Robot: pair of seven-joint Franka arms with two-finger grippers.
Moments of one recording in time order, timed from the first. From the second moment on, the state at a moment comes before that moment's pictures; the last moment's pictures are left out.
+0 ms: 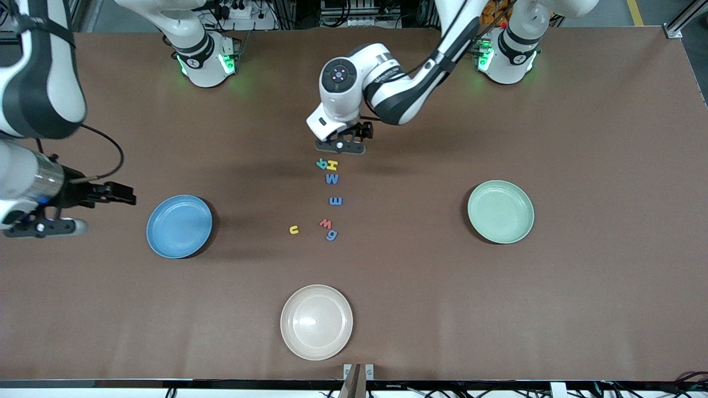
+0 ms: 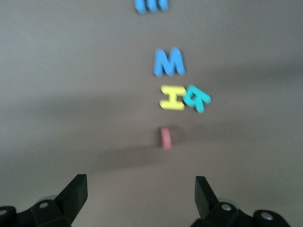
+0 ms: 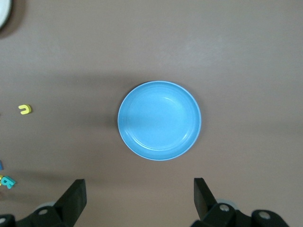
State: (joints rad) left arm -0.77 0.56 -0.28 -1.68 0.00 2.14 -0.86; right arm 0.01 0.30 -0.01 -1.55 0.04 1.71 -0.06
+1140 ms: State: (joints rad) left arm -0.81 0.73 -0.27 -1.71 0.12 2.38 -0.91; right arm 0.29 0.58 0.00 -1.57 0.17 2.09 0.13
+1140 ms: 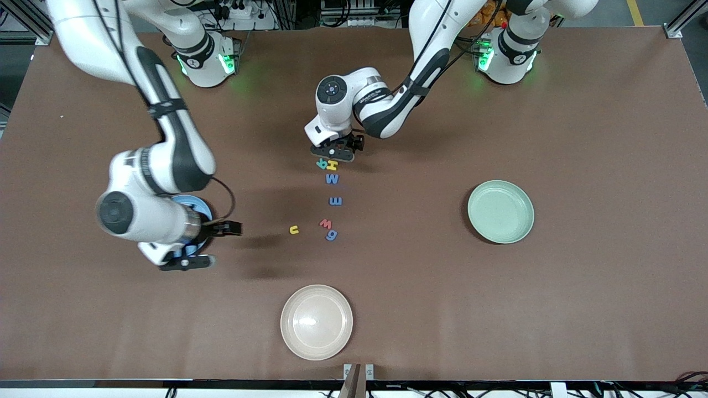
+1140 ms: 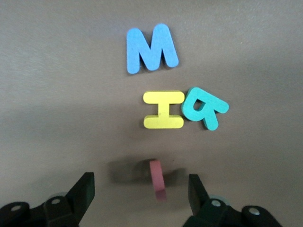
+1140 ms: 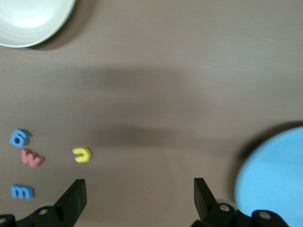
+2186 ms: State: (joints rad) left arm -0.82 0.76 -0.27 -1.66 0.12 2.35 -0.96; right arm 0.49 0.72 -0.01 -1.70 0.17 2.43 0.17
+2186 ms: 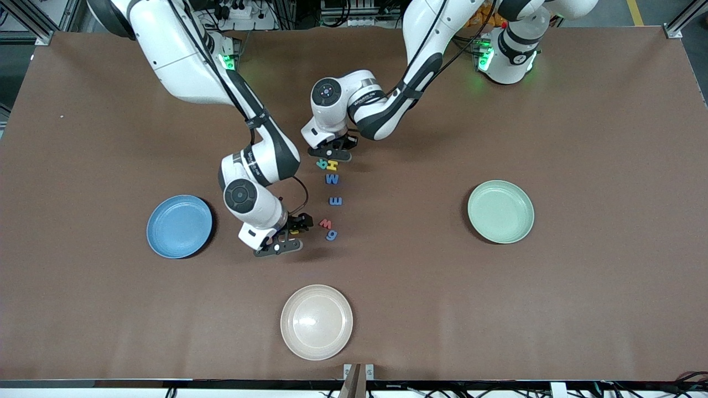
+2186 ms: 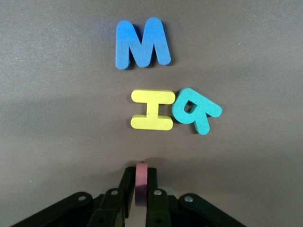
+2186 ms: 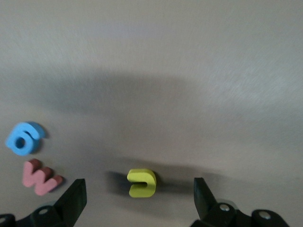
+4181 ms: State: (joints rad) left arm 0.02 0.53 -0.30 -1.75 0.16 1.84 0.27; right arm 0.62 0.71 -0.14 -1.72 0.15 2.47 0.23
